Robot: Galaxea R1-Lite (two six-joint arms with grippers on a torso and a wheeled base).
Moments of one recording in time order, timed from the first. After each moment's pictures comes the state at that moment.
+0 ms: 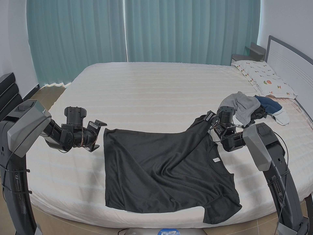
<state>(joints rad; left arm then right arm) -0.08 2.31 -1.21 -0.49 -0.18 -1.20 0.21 2.87 -2.00 -0.75 -0.20 0.59</state>
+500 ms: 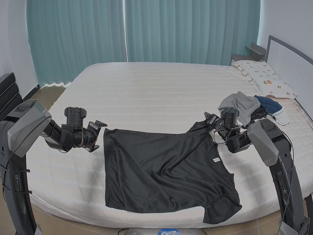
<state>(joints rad) -0.08 2.31 -1.21 -0.48 -0.18 -1.17 0.18 2.74 -1.72 -0.80 -0.13 0.61</state>
